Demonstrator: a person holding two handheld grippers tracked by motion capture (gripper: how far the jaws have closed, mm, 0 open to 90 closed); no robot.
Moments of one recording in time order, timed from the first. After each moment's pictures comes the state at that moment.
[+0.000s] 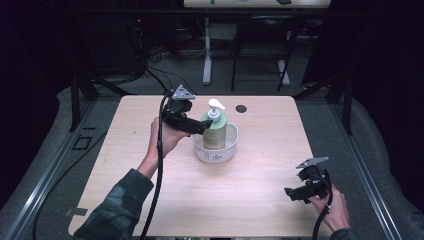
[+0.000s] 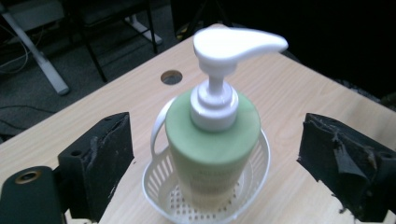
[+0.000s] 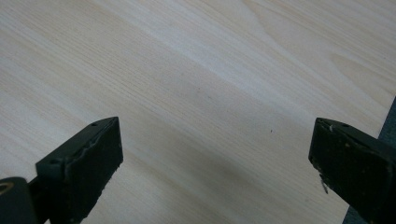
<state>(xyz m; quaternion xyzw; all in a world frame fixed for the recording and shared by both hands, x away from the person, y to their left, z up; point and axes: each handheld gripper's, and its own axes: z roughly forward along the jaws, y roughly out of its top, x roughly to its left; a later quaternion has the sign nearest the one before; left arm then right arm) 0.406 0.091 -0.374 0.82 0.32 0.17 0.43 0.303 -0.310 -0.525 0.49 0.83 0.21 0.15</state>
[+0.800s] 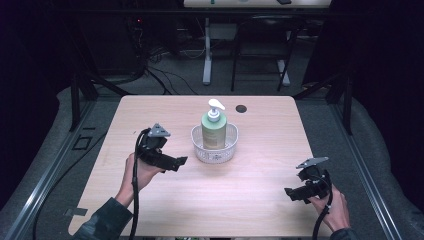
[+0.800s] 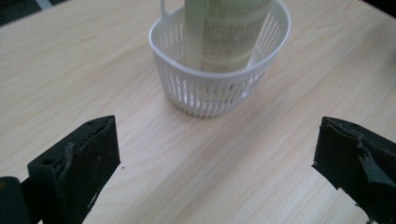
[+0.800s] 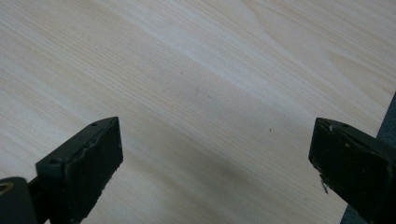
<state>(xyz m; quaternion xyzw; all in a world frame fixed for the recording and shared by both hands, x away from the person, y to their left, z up) 0.354 0.157 -0.450 0.84 0.38 0.13 0.36 0.303 -0.310 -0.525 0.49 0.83 0.21 0.15</state>
